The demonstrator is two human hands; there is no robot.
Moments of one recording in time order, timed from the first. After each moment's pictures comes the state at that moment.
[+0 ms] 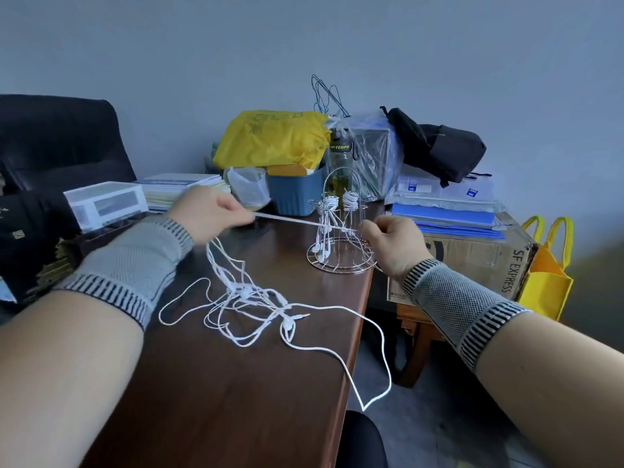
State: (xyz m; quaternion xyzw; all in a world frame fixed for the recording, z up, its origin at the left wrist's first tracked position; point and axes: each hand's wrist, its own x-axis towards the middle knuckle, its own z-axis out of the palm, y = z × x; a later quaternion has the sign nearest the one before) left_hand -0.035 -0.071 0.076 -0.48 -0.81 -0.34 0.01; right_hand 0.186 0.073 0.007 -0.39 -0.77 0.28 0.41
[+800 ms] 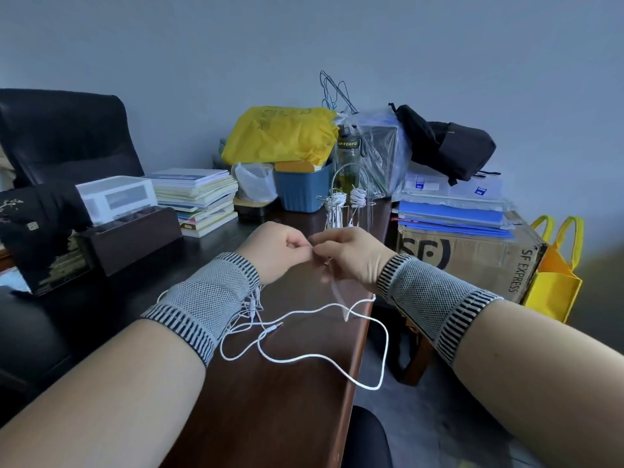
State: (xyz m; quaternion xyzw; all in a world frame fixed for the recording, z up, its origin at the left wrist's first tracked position) left_hand 0.008 -0.045 0.017 -0.58 -0.74 -0.33 -0.06; right_hand 0.144 0.042 0.004 -0.26 -0.76 0.53 0.26
